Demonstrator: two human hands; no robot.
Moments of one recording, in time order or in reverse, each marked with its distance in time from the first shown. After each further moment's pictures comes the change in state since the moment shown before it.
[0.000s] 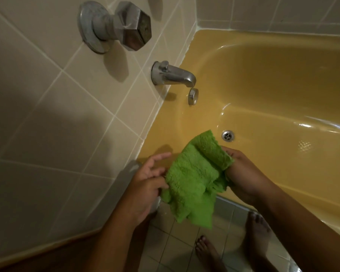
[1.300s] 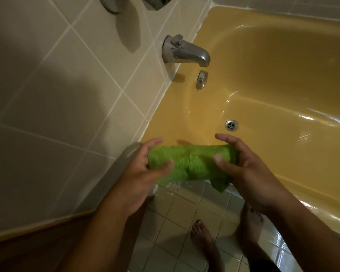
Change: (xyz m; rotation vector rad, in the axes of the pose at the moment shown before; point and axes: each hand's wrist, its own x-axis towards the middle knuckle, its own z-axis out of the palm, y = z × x) left_hand -0.019 -0.008 -0.028 -0.034 0.056 -0.024; right_hand -0.025 0.028 0.009 0.039 0.000 -0.098
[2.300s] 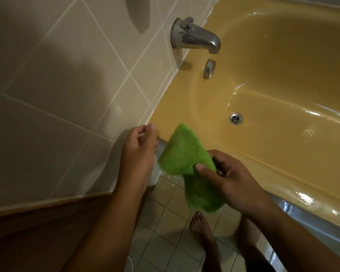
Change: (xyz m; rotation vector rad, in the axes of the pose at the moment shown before) left_hand 0.010 -0.005 0.004 0.199 0.465 0.171; right_hand -0.018 0.024 0.032 -0.363 -0.100 -0.101
